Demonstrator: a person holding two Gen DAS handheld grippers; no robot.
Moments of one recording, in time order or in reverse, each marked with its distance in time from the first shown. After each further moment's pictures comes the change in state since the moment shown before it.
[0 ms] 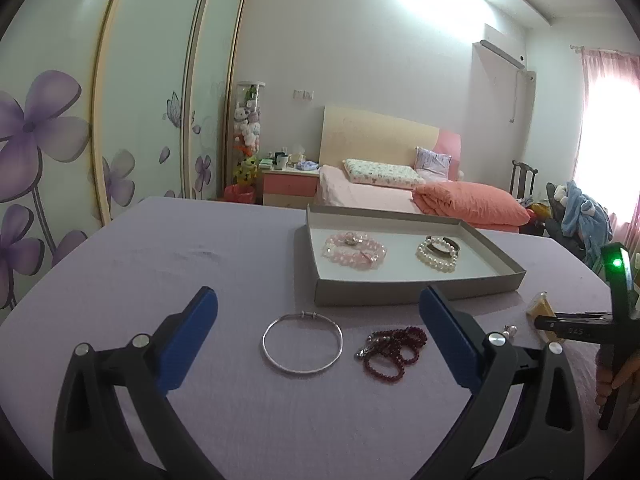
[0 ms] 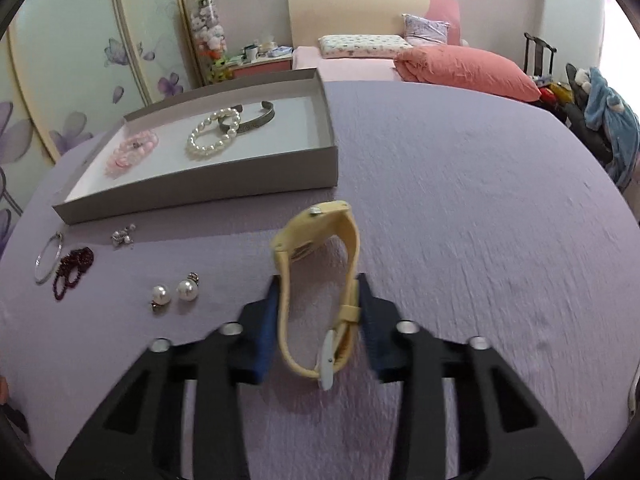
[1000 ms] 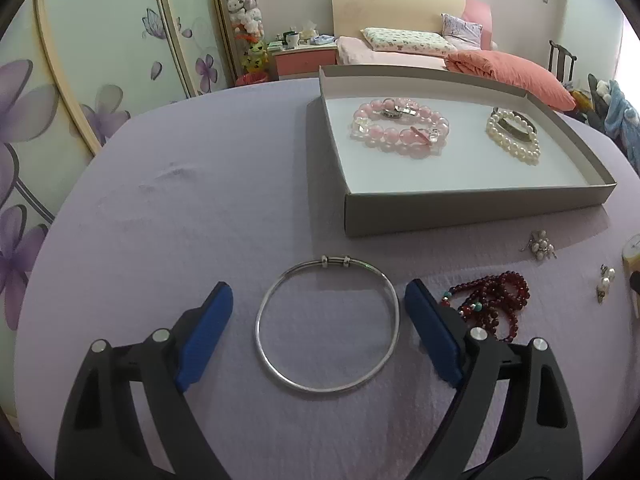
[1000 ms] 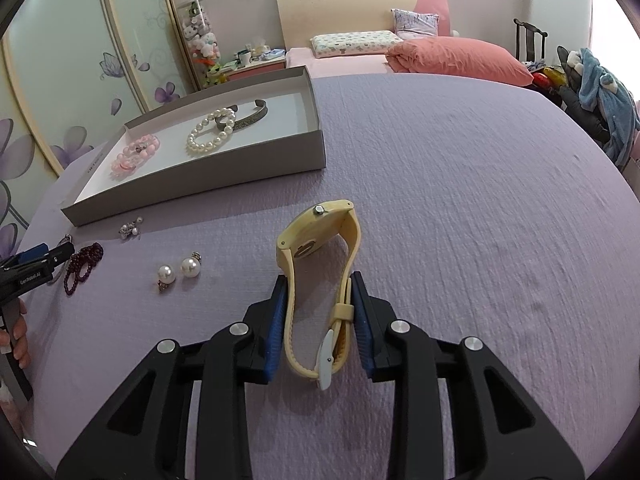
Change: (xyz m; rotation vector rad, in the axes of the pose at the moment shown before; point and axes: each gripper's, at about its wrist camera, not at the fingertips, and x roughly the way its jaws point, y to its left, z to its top) left arm 0.118 0.000 -0.010 0.121 0.498 0.130; right arm -0.010 -0.008 -0.005 0.035 0.004 0.008
